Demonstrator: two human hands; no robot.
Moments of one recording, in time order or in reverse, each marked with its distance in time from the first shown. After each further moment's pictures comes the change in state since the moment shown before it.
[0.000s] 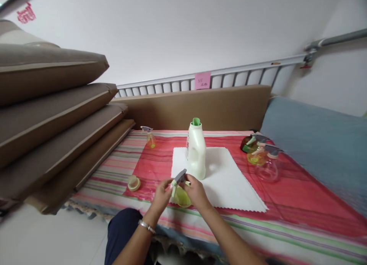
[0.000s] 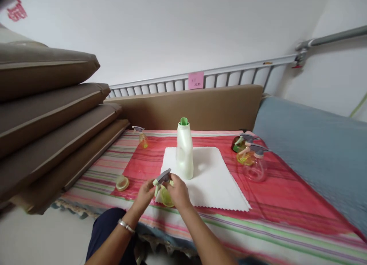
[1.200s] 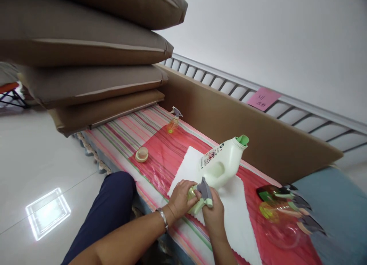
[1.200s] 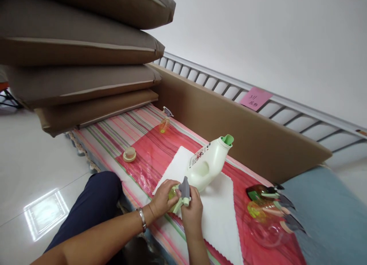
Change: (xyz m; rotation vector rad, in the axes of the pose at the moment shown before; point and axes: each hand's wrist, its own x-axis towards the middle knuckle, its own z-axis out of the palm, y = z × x) left_hand -0.014 -0.006 0.066 0.040 0.207 0.225; right_hand -0.004 -0.005 -0.025 -0.240 -0.096 -0.111
